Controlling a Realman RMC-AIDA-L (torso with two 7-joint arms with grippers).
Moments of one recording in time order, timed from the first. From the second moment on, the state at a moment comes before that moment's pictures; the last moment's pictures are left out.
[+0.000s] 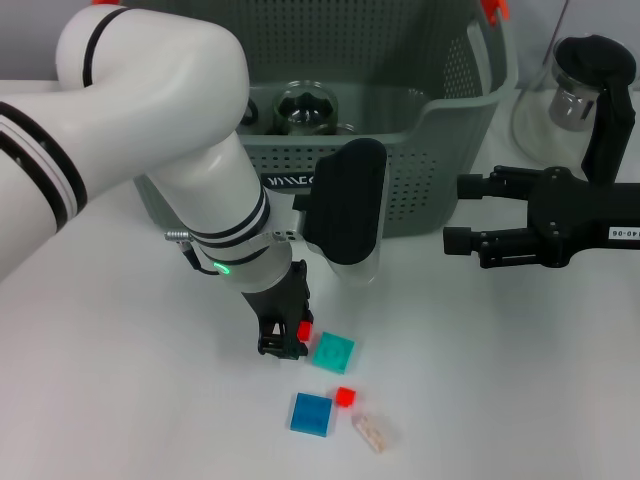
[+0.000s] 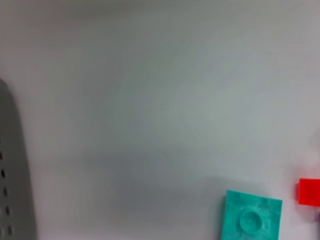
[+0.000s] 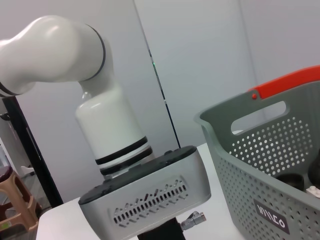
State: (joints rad) left arm -0.86 -2.18 1.62 0.92 2.64 1.33 -1.90; right arm 0.58 2.01 -0.81 -0.70 -1.87 -1.67 1.53
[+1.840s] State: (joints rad) left arm -0.75 -2.11 0.84 1.22 2.12 1.45 -1.90; right arm 0.56 1.99 -0.79 -0.70 -1.88 -1.75 1.53
